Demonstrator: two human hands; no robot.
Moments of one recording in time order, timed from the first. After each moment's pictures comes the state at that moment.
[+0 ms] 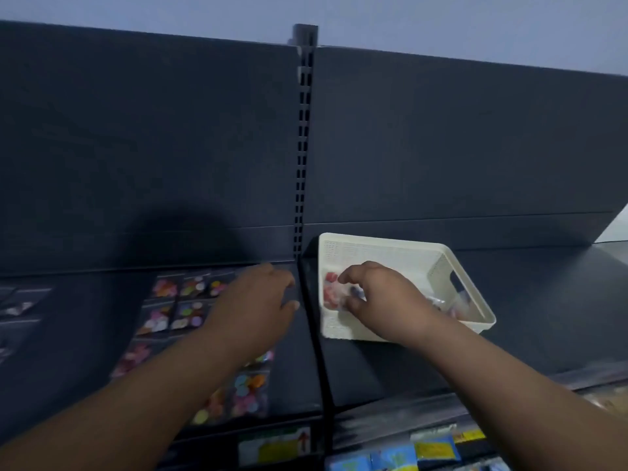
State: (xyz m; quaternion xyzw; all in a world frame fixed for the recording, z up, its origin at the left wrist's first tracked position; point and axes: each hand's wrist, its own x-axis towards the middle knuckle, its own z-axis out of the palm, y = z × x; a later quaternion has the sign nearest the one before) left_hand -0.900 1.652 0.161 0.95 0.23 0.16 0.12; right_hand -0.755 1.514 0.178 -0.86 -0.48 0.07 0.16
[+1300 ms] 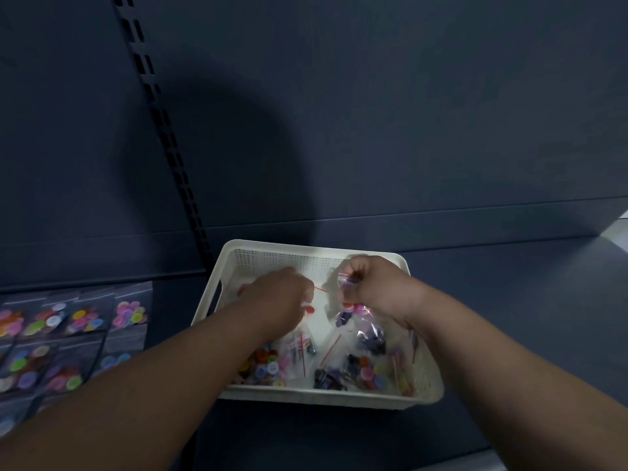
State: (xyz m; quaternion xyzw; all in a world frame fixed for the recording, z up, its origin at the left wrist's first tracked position) left_hand -0.675 1.634 0.104 0.96 0.22 -0.05 0.18; right_hand -0.552 1.508 0.128 -0.79 -0.35 0.34 0.37
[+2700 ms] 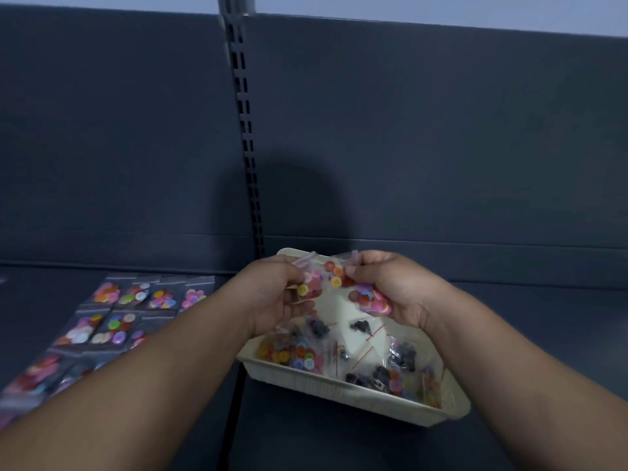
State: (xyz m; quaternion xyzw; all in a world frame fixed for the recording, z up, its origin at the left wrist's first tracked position) left_hand -0.737 1.622 0.178 0.48 0.41 0.16 0.76; right_hand -0.588 1.530 0.173 -0.63 -0.24 0.50 0.54
